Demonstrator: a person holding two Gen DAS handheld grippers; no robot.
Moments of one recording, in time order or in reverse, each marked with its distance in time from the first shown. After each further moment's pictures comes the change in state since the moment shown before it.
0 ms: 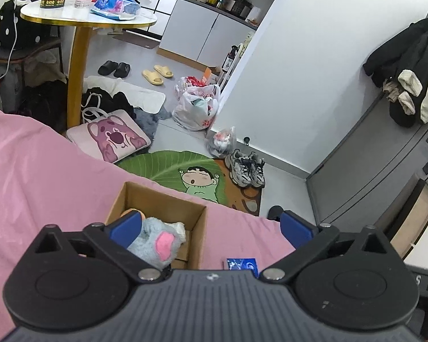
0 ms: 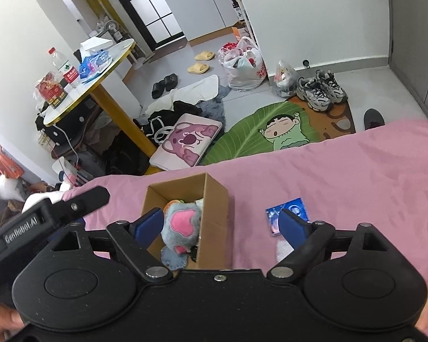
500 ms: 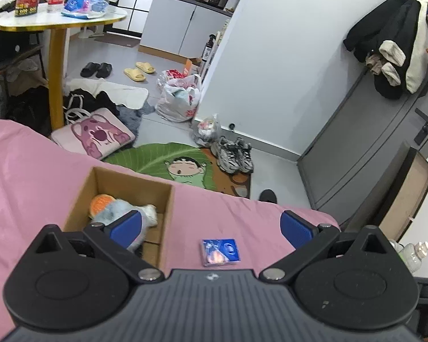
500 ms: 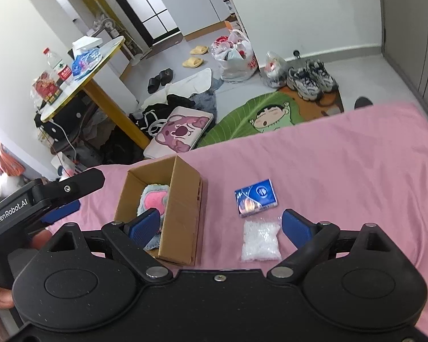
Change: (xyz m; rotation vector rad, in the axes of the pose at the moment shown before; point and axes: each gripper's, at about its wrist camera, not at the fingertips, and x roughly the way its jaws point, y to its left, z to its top) left arm 0.013 -0.051 -0.037 0.091 0.025 -0.021; right arm -0.013 -0.064 -0.025 0.042 0.025 0.028
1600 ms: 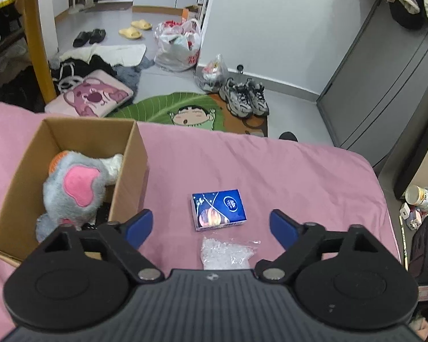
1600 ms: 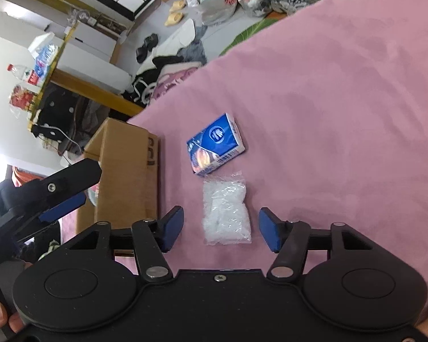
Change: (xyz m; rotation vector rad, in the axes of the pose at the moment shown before) left arm 0.112 -0.048 -0.047 0.101 0.220 0.112; right arm 0.120 -0.106 -0.034 0.229 0.228 0.146
